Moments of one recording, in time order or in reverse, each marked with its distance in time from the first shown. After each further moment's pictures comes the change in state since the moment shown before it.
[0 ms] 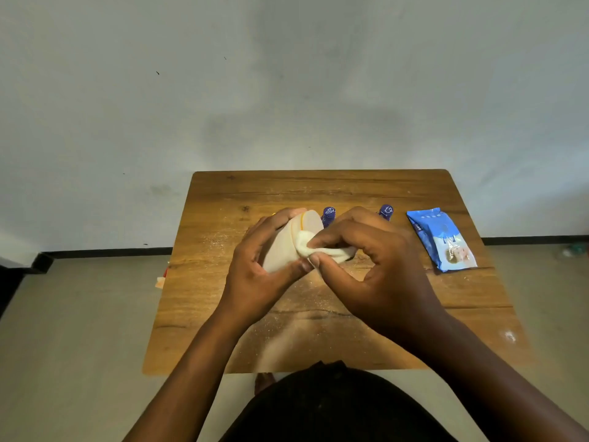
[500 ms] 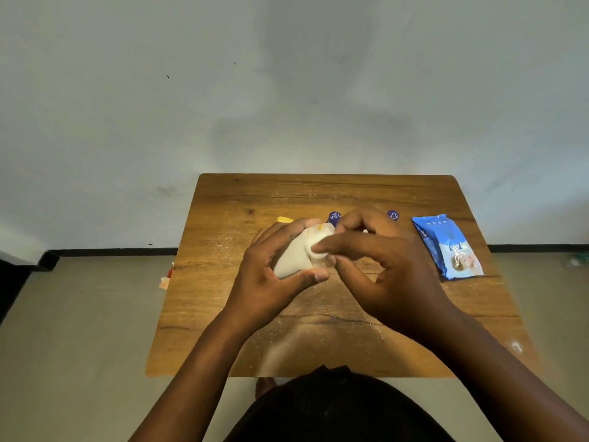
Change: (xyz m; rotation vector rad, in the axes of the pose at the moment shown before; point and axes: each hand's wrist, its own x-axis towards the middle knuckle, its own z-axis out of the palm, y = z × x) left_hand 0.002 -0.003 -0.001 0.124 -0.070 0.039; right_hand 0.005 0.024 -0.004 -0.039 -0.098 -0.095
